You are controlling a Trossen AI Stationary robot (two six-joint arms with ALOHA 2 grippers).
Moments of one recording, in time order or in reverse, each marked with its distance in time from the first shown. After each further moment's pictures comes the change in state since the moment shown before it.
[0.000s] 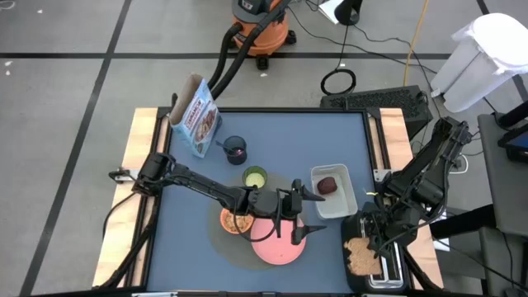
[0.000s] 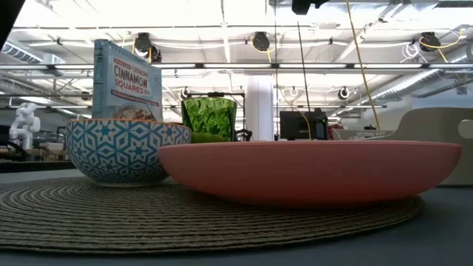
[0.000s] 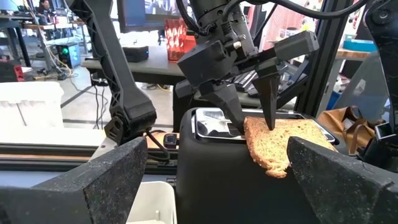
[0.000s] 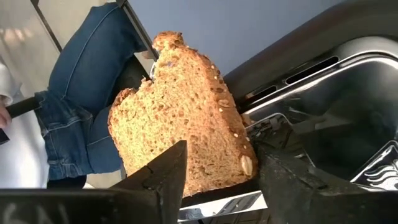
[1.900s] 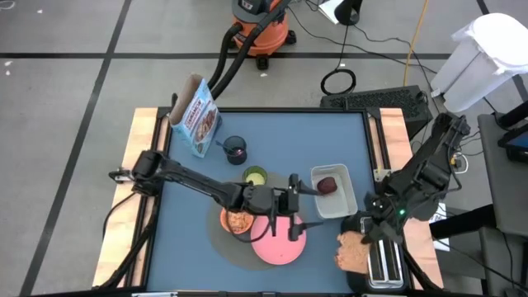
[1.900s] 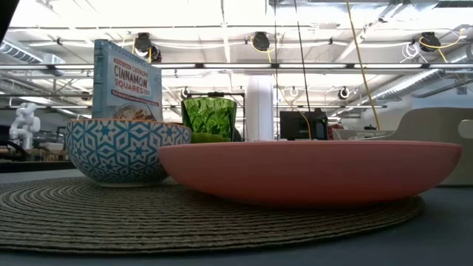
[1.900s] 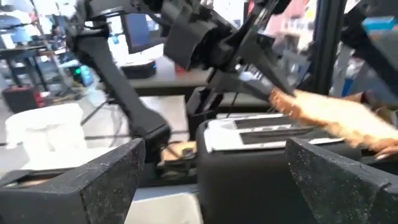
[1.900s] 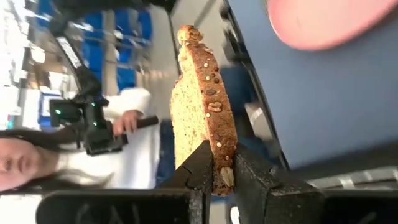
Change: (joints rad) left arm 0.003 -0.076 0.000 -0.079 -0.027 0.146; right arm -0.017 -0.249 -0.170 0.434 0.189 -0.124
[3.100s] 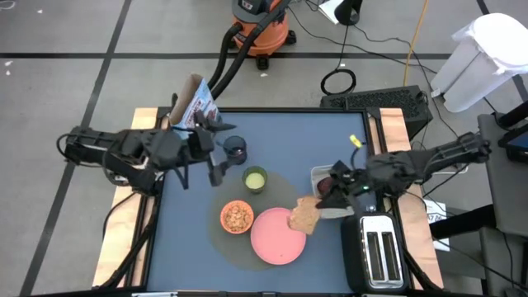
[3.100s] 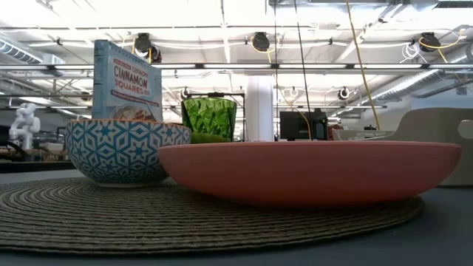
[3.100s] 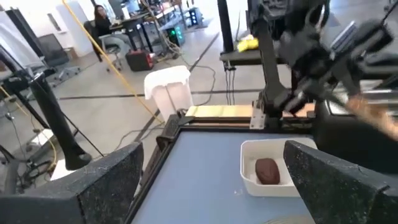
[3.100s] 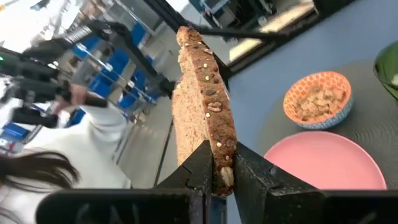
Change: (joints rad) left arm 0.020 -0.725 0.000 -0.971 -0.376 -0.001; right arm -0.629 0.144 0.002 0.383 -0.296 -0.670
